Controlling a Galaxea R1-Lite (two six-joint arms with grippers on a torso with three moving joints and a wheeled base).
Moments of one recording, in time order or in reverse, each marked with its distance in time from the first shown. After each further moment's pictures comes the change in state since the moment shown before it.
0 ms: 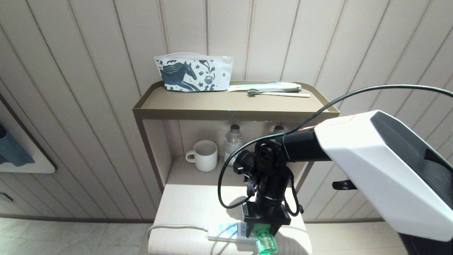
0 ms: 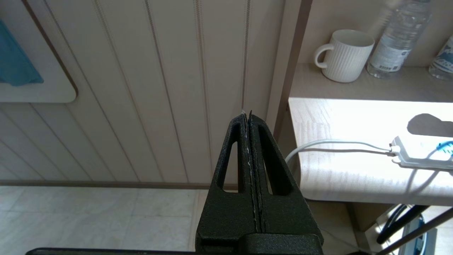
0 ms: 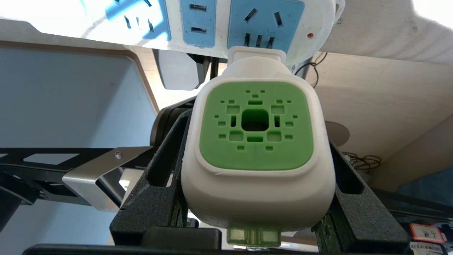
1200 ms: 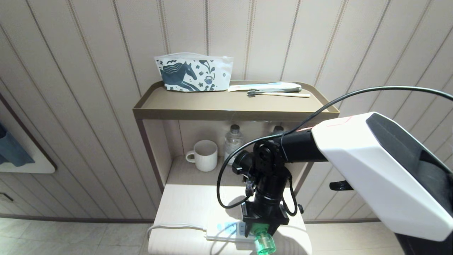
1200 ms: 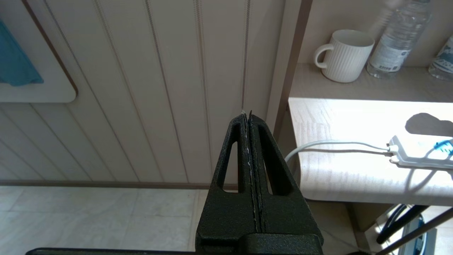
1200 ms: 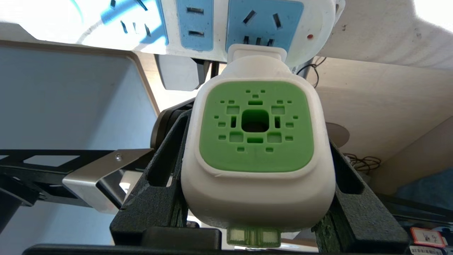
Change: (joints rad) left arm 0.000 0.000 0.000 0.000 0.000 0.000; right arm -0.001 0.020 -0.013 -0.001 0.000 -0.003
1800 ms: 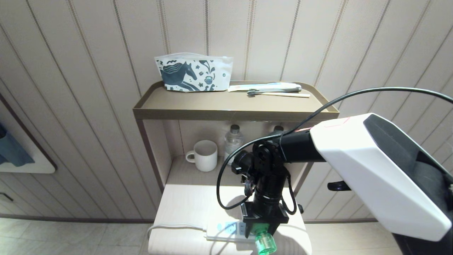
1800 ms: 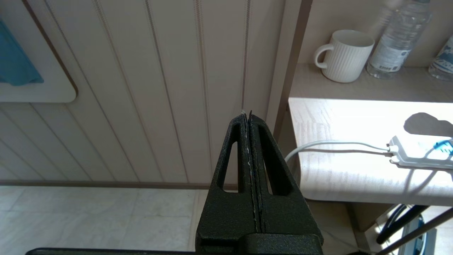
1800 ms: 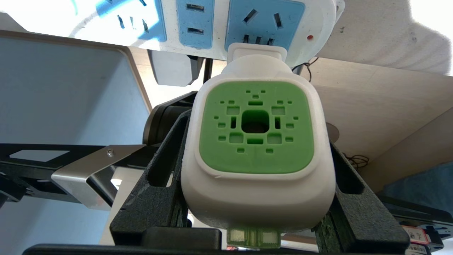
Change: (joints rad) left arm 0.000 0.000 0.000 0.000 0.000 0.000; right arm -0.001 0.014 -0.014 -0.001 -0.006 -0.038
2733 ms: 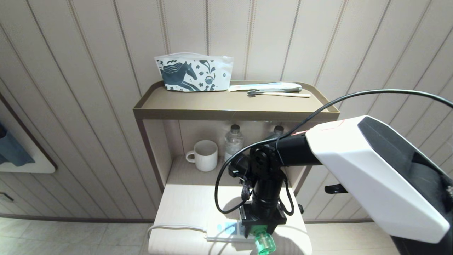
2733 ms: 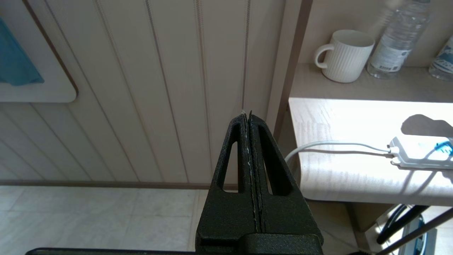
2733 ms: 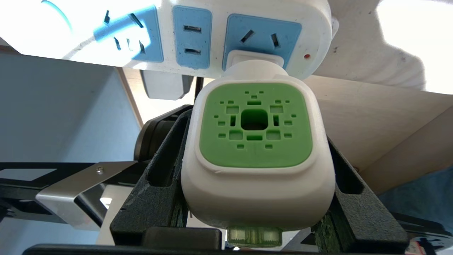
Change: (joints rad) left arm 0.000 0.000 0.000 0.000 0.000 0.000; right arm 0.017 0.000 0.023 -0.036 -0.065 0.005
